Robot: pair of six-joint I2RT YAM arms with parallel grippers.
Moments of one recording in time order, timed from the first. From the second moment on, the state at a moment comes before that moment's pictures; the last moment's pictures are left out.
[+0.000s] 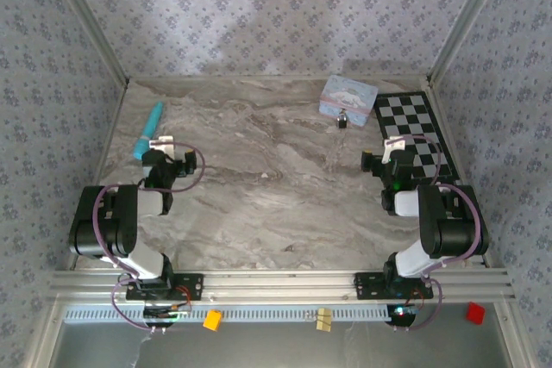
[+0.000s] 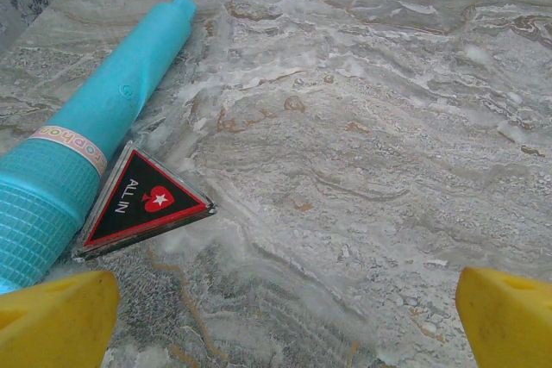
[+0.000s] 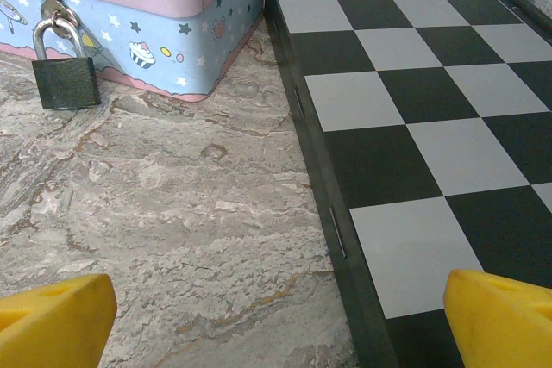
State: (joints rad) left arm 0.01 1.54 0.39 0.73 -0.05 -0.02; right arm -0.02 1.53 0.37 0.73 0.10 -0.03
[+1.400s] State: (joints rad) left arm -0.15 0.79 0.61 -0.20 -0.26 -0.50; right arm 0.13 0.62 0.62 -0.12 0.07 0.26
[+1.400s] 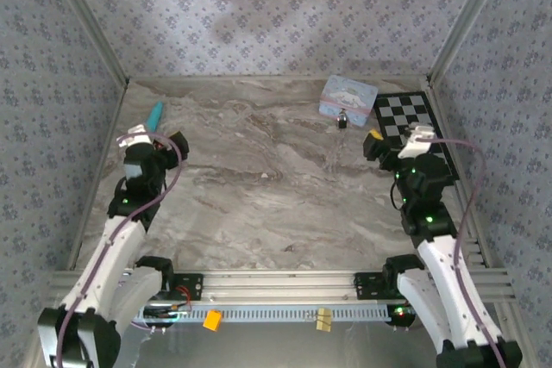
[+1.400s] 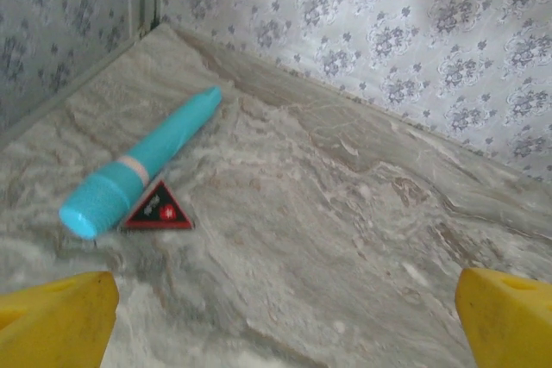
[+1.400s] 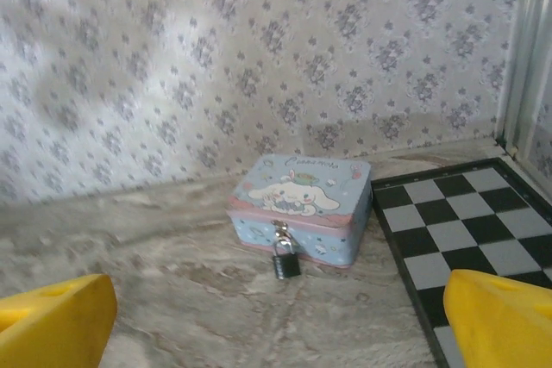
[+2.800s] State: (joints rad) left arm -0.44 0.52 0.28 -0.26 0.09 -0.49; right arm 1.18 1.51 0.94 -0.75 0.10 0.77
